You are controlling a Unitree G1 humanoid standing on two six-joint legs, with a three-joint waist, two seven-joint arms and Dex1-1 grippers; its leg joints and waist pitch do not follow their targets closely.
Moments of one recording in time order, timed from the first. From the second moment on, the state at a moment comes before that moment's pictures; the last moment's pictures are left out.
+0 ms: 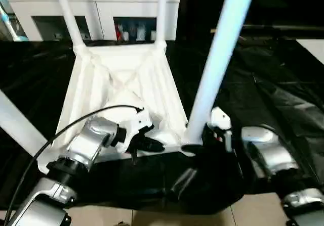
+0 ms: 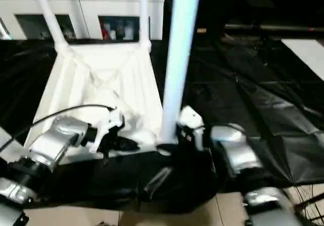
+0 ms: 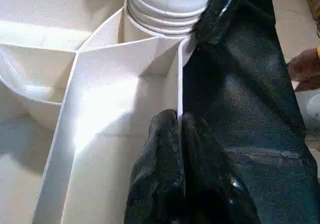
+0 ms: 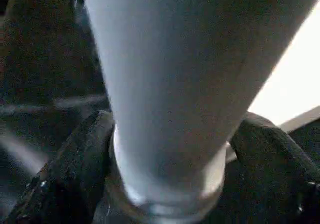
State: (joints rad) left arm -0.55 0.40 -0.33 0.43 -0.05 0.33 -1.26; right arm -0.49 -0.41 0.21 0.61 0.09 -0.10 1.21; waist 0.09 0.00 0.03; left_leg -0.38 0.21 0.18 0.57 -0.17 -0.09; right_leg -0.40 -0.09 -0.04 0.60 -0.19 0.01
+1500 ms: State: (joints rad) left arm -0.68 0.12 -0.23 0.71 0.04 0.33 -0.69; right arm -0.67 -0.02 -0.01 1.00 0.07 -0.07 0.21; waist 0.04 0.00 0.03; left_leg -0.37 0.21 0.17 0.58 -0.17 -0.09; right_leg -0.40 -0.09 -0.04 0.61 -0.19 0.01
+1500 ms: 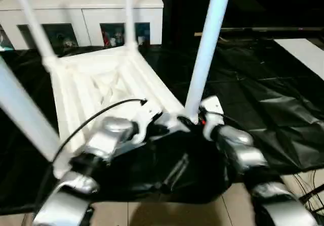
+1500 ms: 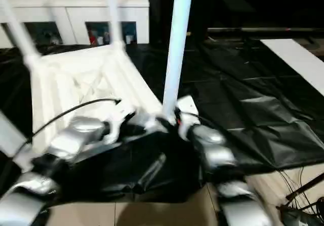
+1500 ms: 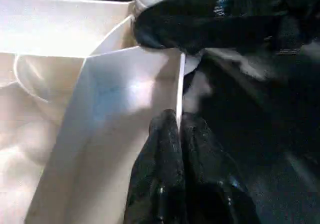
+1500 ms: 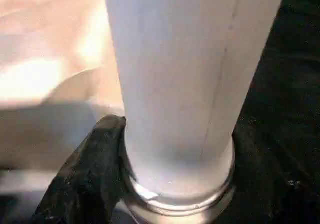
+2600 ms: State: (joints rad) left arm -0.53 0.36 -0.27 0.48 -0.04 0.27 -1.13; right arm -0.58 -0.21 0.13 0.84 0.09 -0.15 0.96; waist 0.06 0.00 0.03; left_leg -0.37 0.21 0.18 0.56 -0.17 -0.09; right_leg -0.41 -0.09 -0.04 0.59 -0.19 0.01
